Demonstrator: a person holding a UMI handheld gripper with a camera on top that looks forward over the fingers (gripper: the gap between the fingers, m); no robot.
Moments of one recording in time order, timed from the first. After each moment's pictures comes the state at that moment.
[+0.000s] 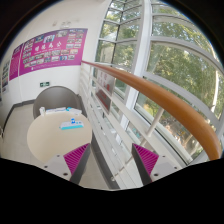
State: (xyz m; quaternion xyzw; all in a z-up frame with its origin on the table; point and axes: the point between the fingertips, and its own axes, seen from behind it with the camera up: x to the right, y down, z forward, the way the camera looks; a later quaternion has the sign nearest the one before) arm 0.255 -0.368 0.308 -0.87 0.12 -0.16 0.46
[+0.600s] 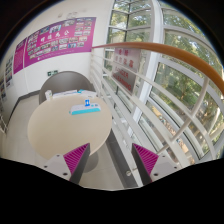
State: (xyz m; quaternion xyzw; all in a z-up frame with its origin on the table) arm 0.190 -0.293 0.154 -0.90 0.10 -0.11 0.41
